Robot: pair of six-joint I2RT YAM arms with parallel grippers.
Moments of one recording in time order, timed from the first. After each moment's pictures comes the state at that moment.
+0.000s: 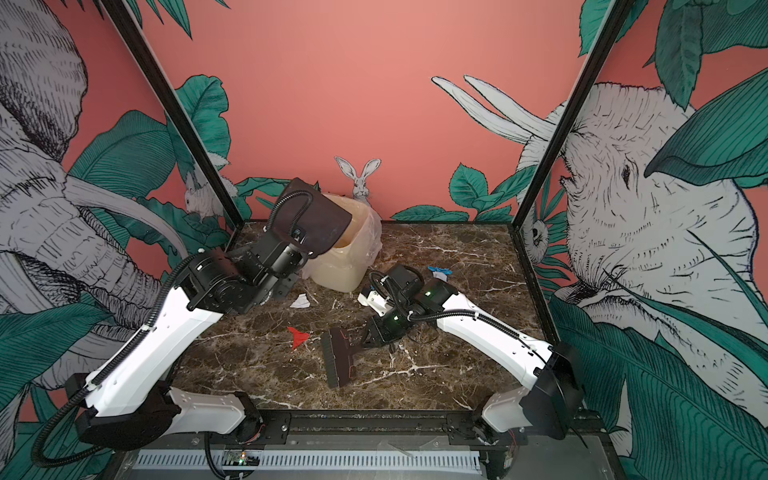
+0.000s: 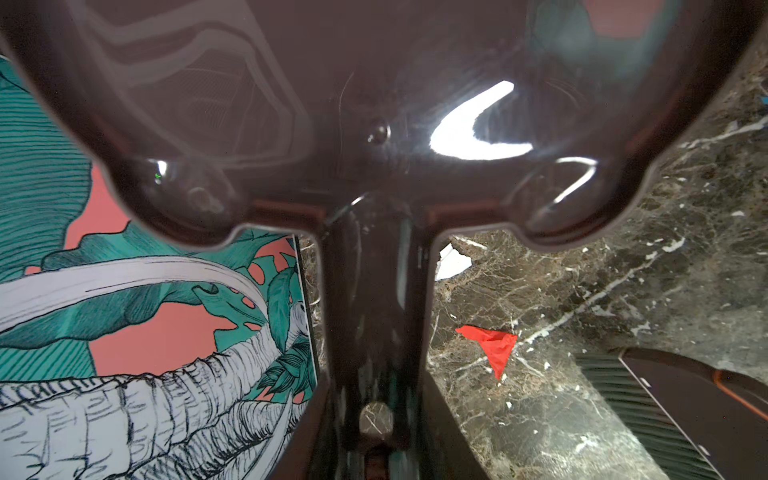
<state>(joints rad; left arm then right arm) -0.85 1.32 1.75 -1.46 -0.70 -0.09 0.84 1.42 1.24 -0.90 -0.61 0.38</state>
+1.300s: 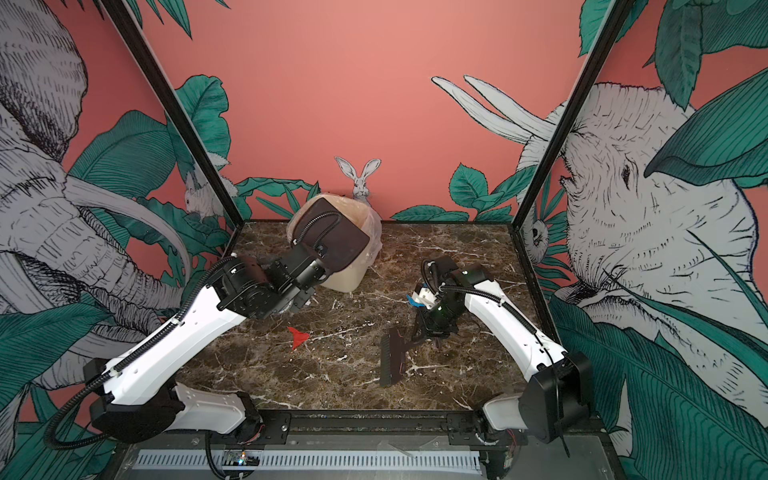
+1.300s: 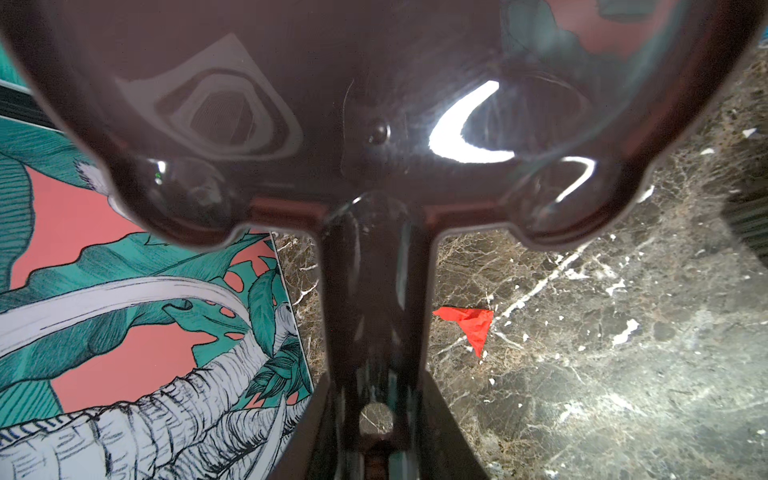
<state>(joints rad) -0.94 1.37 1.67 -1.46 -0.68 -0.11 0.43 1.37 1.23 -1.37 -0.51 0.15</state>
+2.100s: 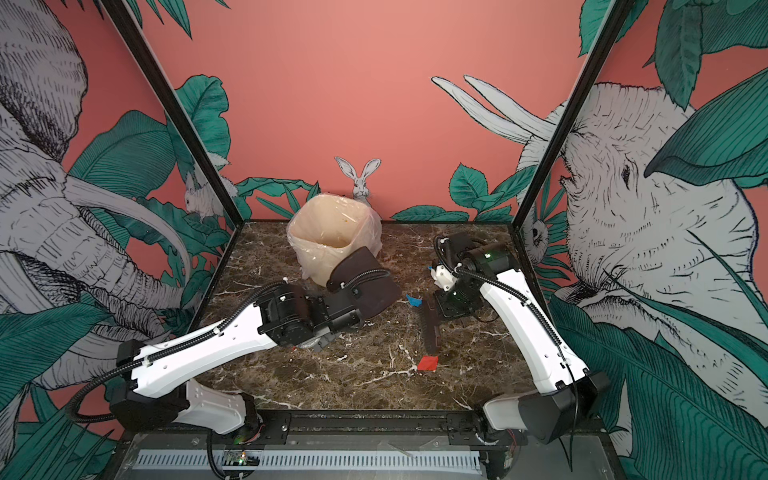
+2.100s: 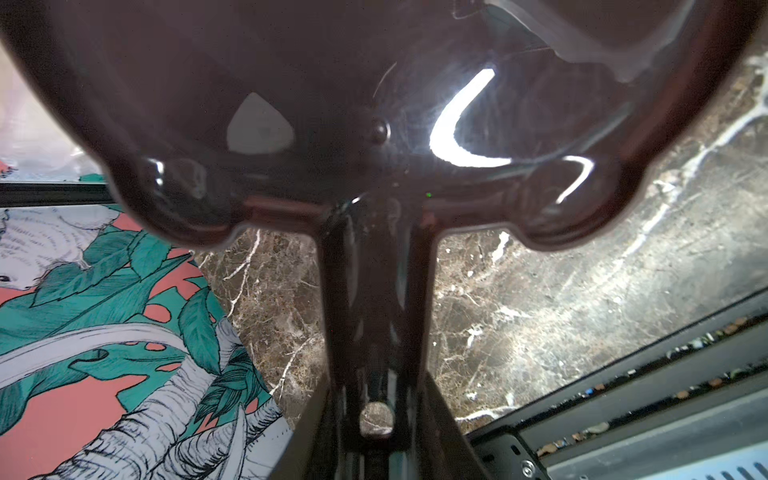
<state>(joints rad) -1.22 1.43 1.53 -1.51 -0.54 -0.27 0.41 1.36 1.55 -1.59 -0.11 0.05</state>
